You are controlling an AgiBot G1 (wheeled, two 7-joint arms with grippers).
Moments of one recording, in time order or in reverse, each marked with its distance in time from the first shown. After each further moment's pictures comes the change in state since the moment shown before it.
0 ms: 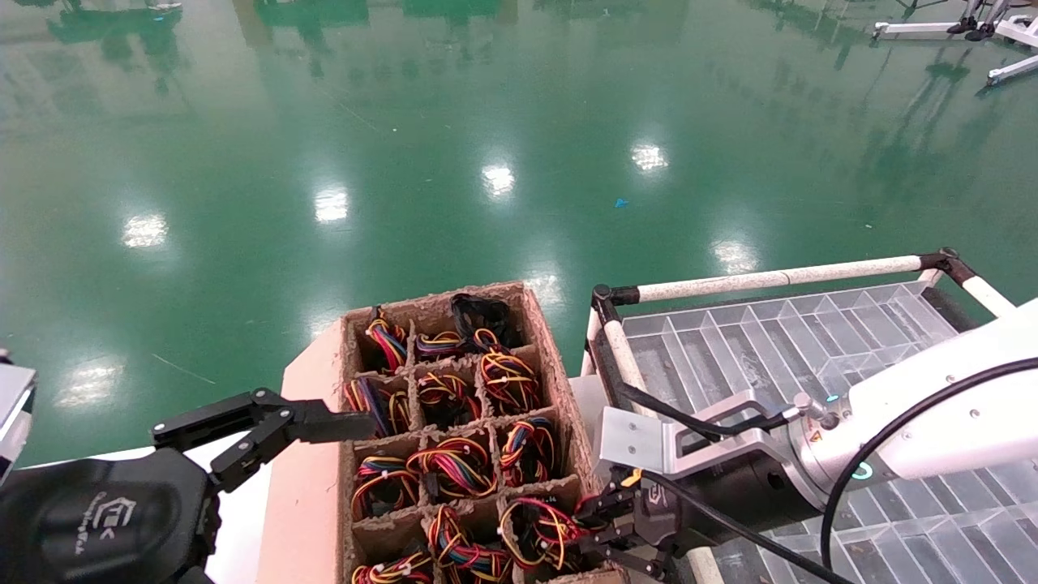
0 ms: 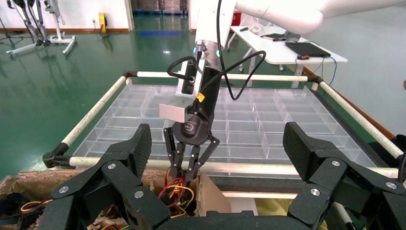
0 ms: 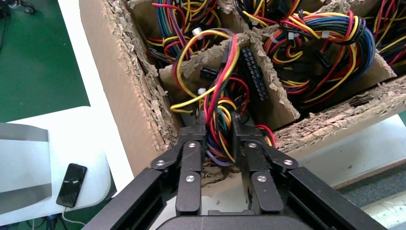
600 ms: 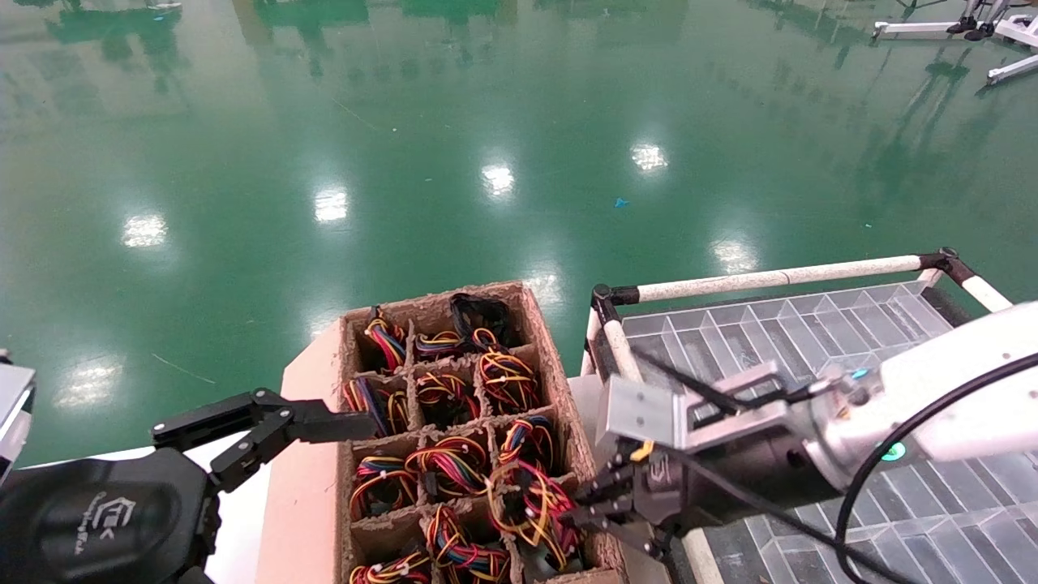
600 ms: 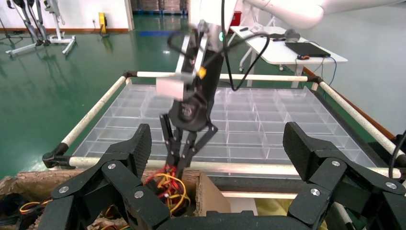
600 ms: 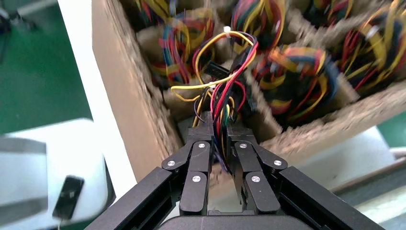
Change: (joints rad) left arm 0.000 0.000 0.001 0.000 -0.001 0.000 0.001; right arm 0.040 0.046 0.052 0.082 0.076 -0.004 0.049
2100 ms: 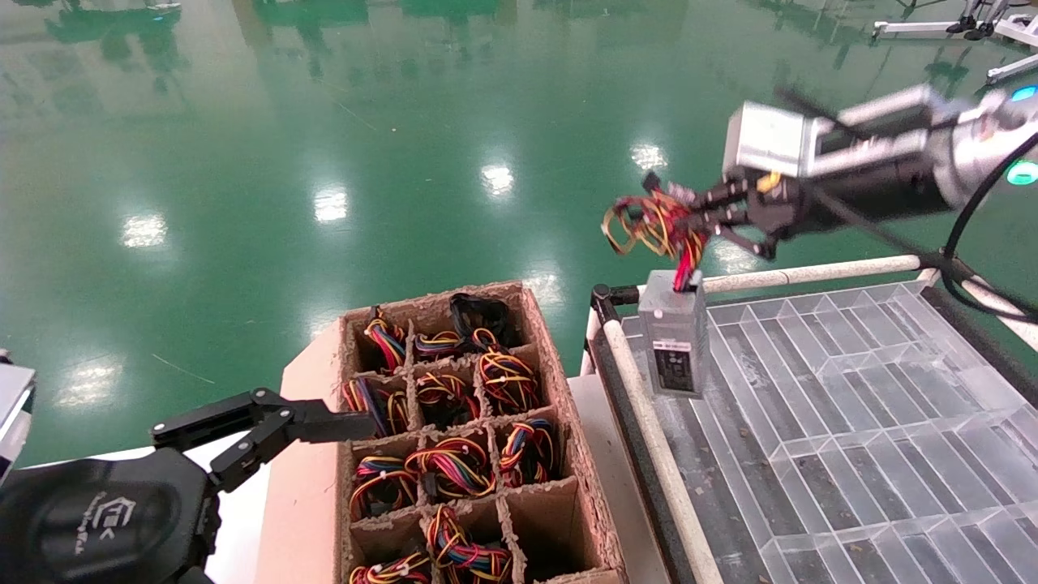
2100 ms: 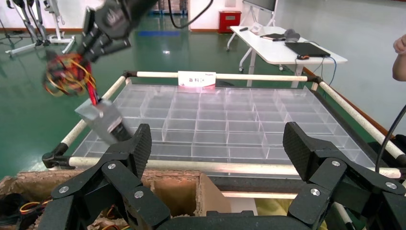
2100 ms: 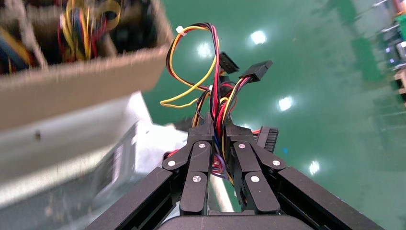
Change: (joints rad) left arm -0.001 -0.001 0.003 0.000 -0.002 -0.001 0.001; right arm 0.458 -0.138 0.037 -0.826 -0.173 0.194 -0.807
